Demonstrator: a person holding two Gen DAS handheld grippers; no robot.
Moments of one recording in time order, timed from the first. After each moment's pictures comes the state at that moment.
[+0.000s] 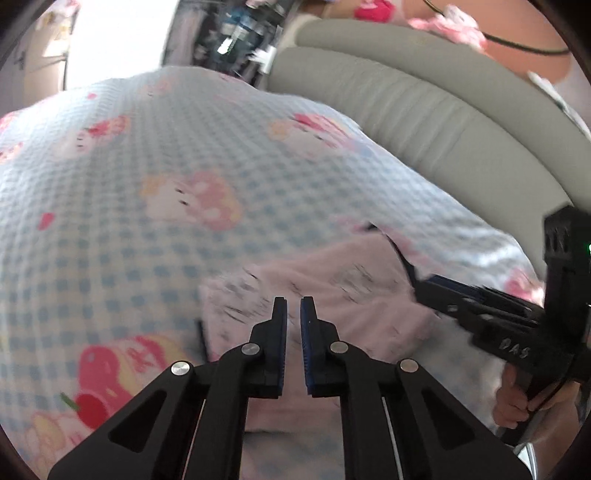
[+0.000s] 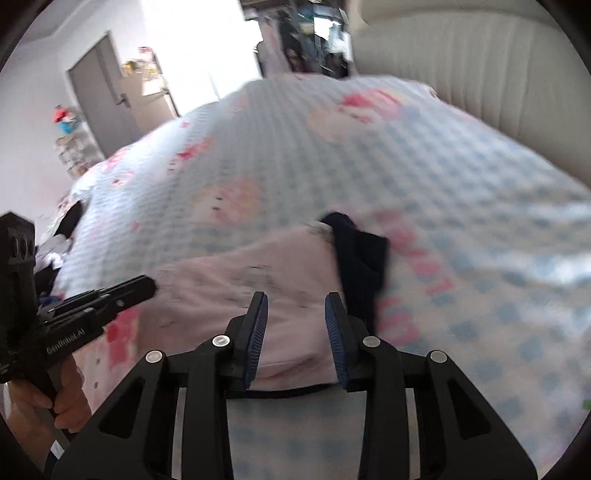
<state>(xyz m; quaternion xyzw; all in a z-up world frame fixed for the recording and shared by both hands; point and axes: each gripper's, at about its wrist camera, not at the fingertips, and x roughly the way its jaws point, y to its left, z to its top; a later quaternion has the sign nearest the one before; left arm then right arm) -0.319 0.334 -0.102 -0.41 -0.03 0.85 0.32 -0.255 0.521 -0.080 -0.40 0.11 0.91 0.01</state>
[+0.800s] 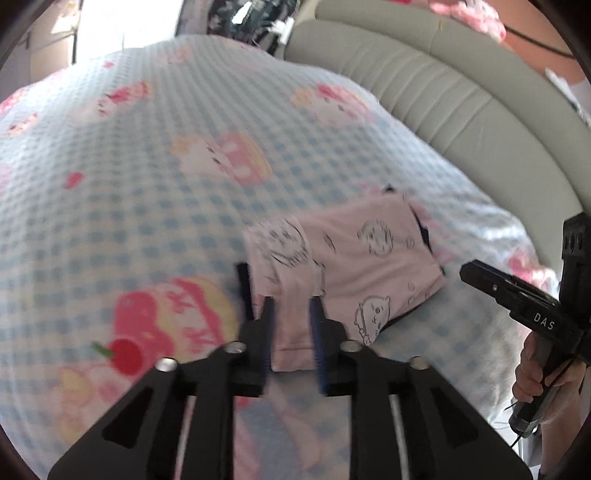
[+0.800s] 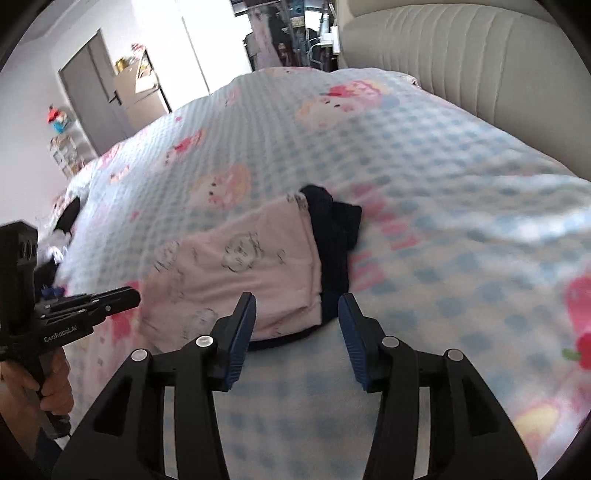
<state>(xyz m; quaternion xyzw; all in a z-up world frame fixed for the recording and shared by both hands) -0.310 0.278 -0.087 -0.45 -0.03 0.84 0.28 -0.211 0.531 -0.060 -0.41 0.13 0.90 0.04</state>
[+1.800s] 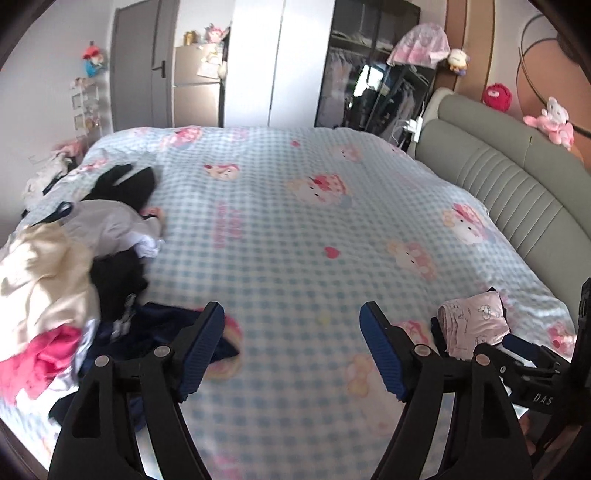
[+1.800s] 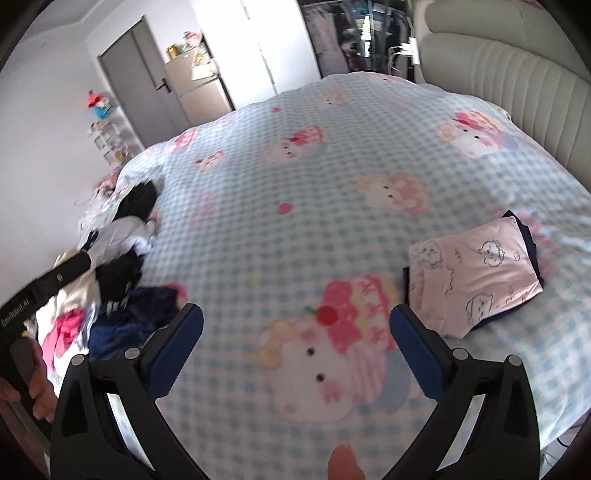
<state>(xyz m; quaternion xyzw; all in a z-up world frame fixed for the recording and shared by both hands) -0.231 -0.022 0.051 -0.36 -0.06 0.93 0.06 -0.212 0.242 0.017 -0.41 0.11 0.90 -0.04</state>
